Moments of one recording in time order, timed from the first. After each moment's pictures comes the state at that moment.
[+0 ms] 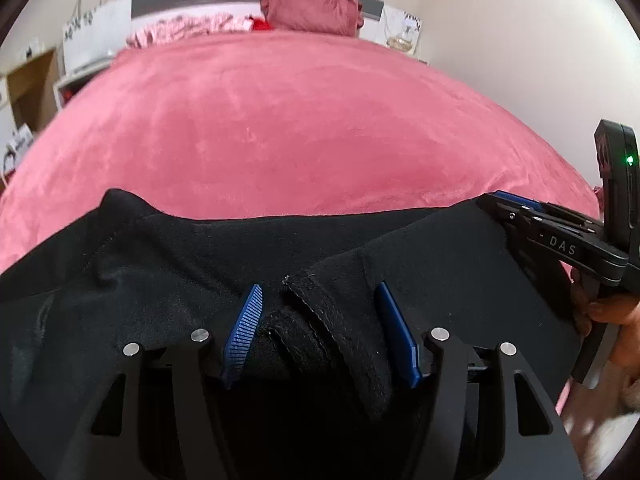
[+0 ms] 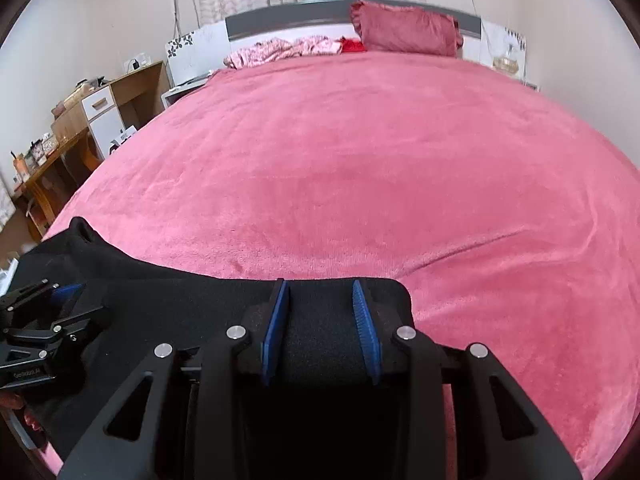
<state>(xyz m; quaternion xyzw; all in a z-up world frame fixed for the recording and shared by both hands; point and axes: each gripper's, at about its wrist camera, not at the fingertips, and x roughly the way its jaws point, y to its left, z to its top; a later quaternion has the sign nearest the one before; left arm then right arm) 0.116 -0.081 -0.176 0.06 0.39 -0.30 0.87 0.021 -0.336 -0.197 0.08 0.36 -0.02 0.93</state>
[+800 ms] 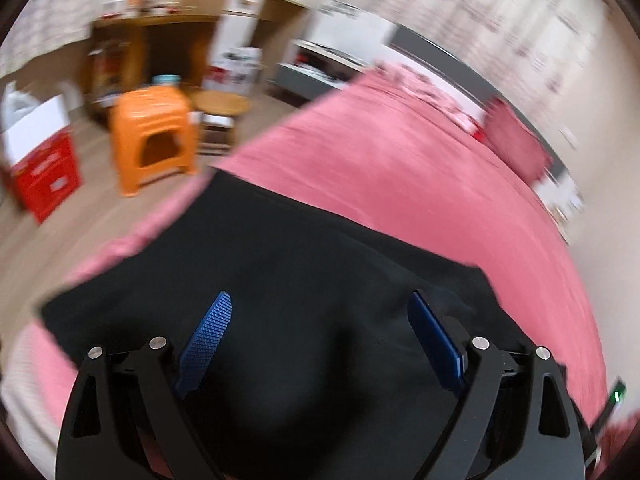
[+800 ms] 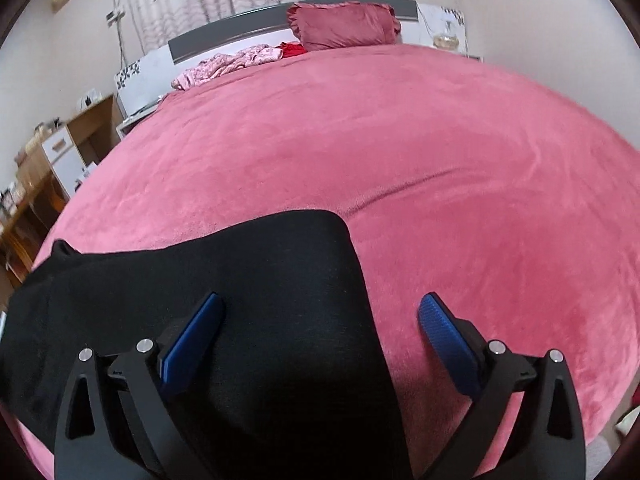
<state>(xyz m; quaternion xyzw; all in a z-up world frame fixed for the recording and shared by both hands) 0.055 0.177 -0.118 -0.21 0.37 0.03 0.90 -0.010 -0.350 -0.204 0.15 0.36 -0.10 0.92</state>
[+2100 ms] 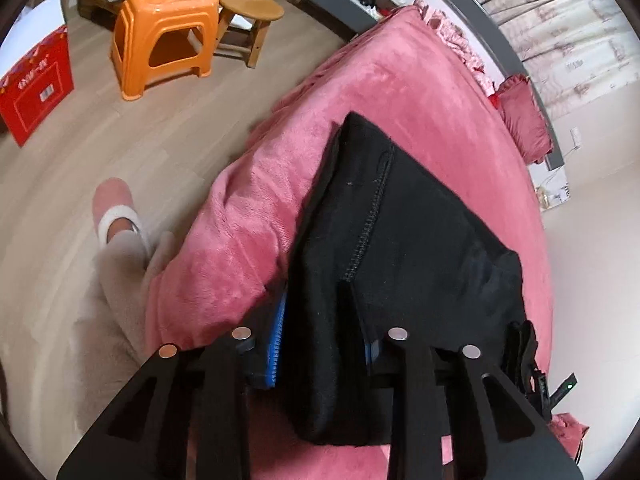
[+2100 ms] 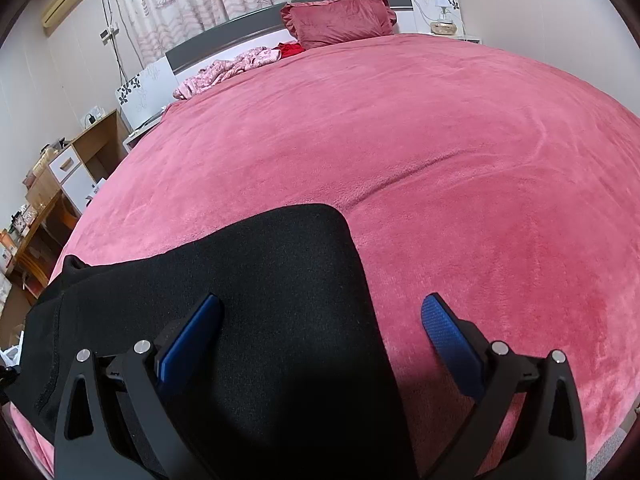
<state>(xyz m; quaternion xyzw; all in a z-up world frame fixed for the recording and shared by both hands) 0.078 0.298 -0.164 -0.30 0.51 -0.05 0.81 -0.018 -0.362 -0.210 0.20 0.35 -0.09 0.91</state>
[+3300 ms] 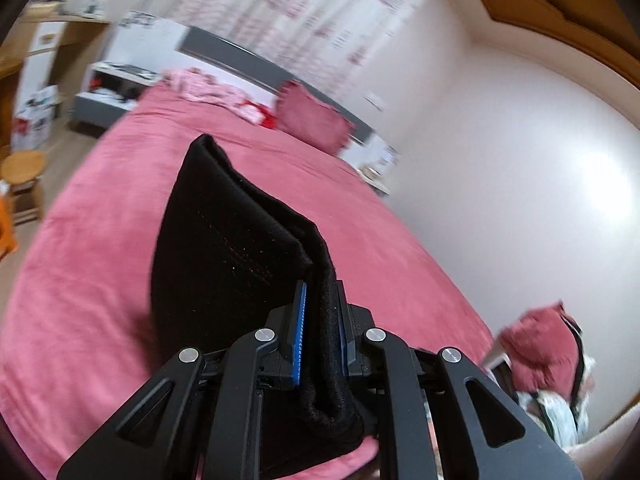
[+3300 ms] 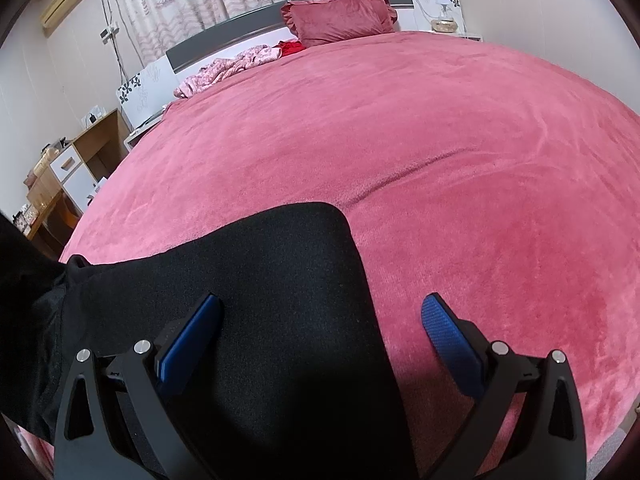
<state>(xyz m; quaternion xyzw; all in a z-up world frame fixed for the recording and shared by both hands) 0.069 0.058 0.041 -0.19 0.30 -0.36 0.86 -0.019 -0.360 -0.207 0.20 0.35 -0.08 0.91</state>
